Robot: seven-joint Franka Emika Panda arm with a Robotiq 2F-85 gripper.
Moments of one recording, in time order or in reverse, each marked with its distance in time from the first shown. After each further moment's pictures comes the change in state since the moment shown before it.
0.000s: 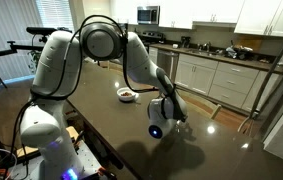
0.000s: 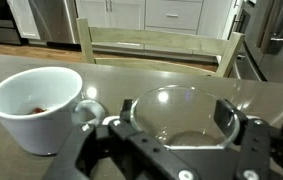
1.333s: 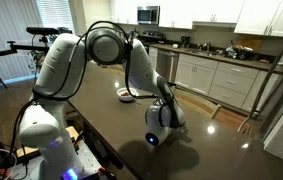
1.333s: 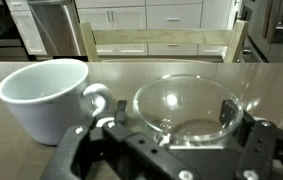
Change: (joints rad) arm -0.025 0.058 0.011 -0.029 0.033 -0.113 0.023
